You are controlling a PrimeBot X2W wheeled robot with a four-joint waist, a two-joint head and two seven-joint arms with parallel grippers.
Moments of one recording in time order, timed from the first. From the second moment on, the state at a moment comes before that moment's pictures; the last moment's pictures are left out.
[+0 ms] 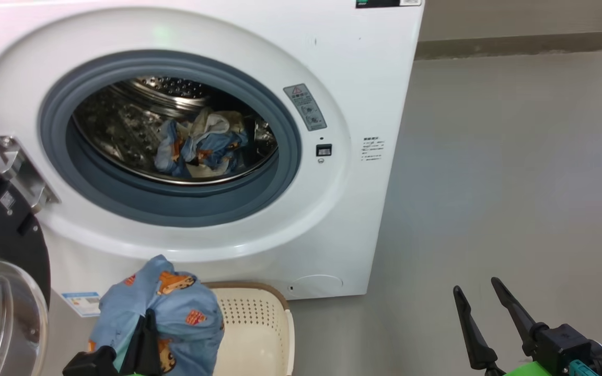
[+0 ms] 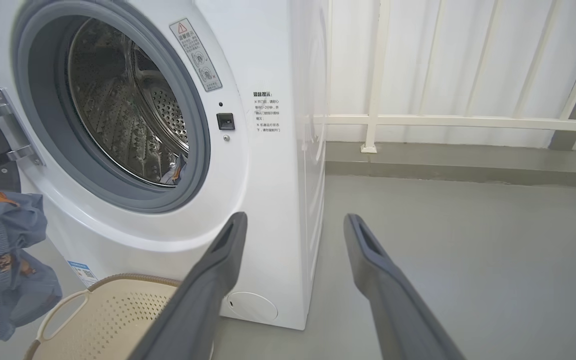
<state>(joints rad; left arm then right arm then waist) 0.01 0.04 -0.14 0.26 -0.39 0.02 -0.25 0.07 -0.08 0.02 0.10 0.13 0.13 -0.26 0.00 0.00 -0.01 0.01</state>
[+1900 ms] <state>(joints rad) -0.69 0.20 -0.06 0.50 -0.31 0.05 -0.23 -0.10 -0.05 0.15 0.11 0.20 0.13 -0.26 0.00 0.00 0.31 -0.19</state>
